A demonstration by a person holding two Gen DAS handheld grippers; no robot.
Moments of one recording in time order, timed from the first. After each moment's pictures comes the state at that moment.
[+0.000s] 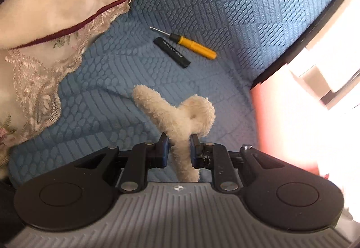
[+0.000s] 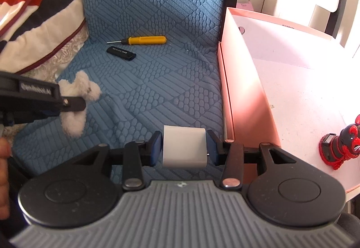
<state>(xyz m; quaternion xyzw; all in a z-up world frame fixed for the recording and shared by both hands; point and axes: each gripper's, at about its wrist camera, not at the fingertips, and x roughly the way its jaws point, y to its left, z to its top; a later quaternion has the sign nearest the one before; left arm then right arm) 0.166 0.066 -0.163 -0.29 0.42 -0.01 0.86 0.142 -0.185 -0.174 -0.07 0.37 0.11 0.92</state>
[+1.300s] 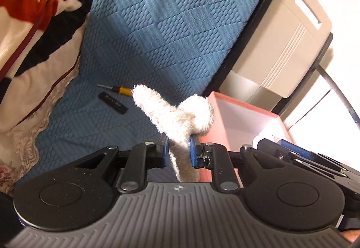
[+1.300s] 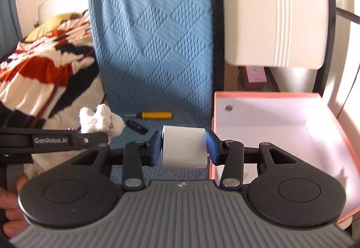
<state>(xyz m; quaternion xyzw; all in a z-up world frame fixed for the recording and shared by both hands) 0.146 -0.016 -0.031 -0.22 0.35 -0.05 0.91 0.134 -0.245 -0.033 -0.01 0.26 0.16 0.95</state>
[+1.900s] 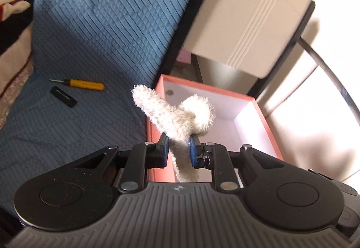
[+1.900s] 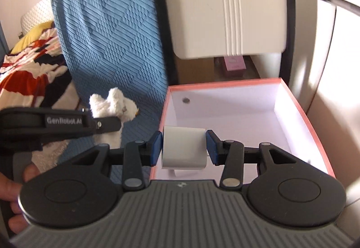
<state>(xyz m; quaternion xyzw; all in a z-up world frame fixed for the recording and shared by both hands) 0.190 -0.142 -0.031 -0.19 0.39 -0.09 0.90 0.147 -0.338 -0.048 0.02 0.31 0.13 0.94</state>
